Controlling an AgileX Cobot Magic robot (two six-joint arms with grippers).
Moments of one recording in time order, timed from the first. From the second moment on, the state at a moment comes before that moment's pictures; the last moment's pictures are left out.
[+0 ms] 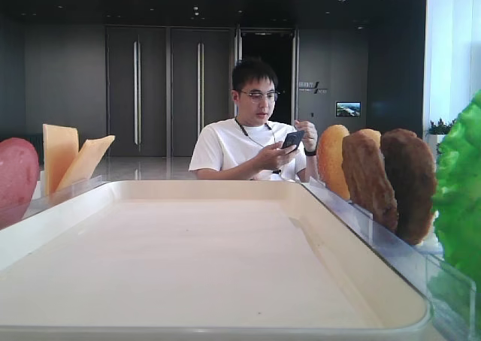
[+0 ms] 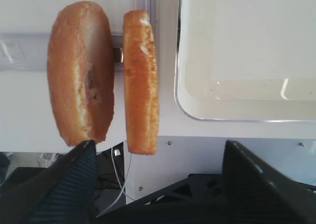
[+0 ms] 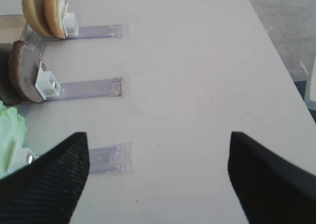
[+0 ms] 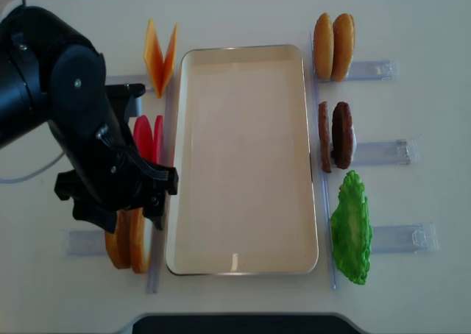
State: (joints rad) left arm -0.60 1.41 -0.95 0.01 1.22 -0.64; right arm 0.00 -0.01 -0.50 0.00 1.14 0.01
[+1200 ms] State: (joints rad) left arm -0.60 1.50 -0.95 0.01 1.15 -0.64; right arm 0.00 -0.01 -0.50 0.00 1.14 0.01
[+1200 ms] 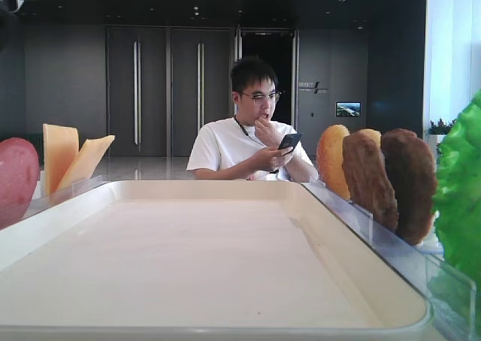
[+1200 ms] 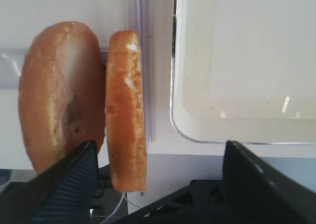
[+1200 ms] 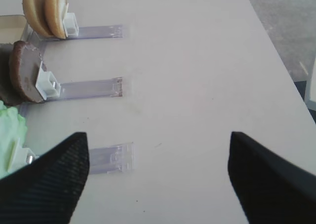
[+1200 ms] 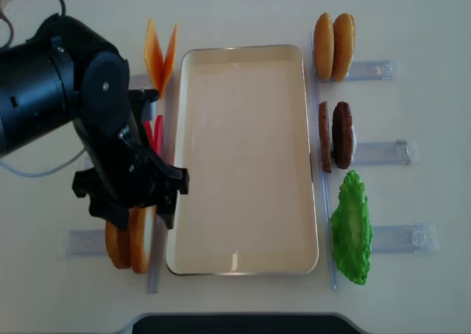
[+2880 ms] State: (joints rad) left arm -0.60 1.56 -0.95 0.02 1.15 -0.63; right arm 0.00 -0.01 -0.50 0.00 1.14 0.01
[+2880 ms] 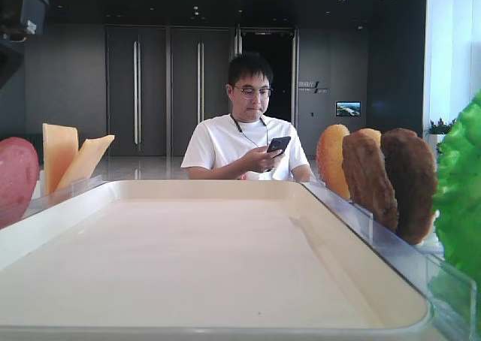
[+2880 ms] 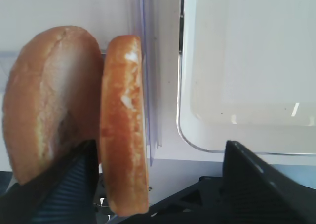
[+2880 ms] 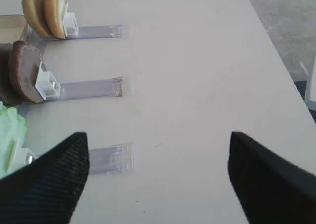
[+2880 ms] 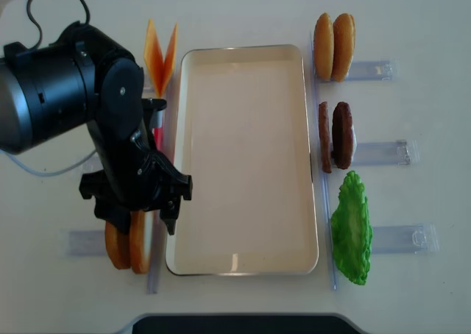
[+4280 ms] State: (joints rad) left arm -0.60 1.56 -0.95 0.04 1.18 -0.62; right arm 0.00 -0.01 -0.50 0.00 1.14 0.01
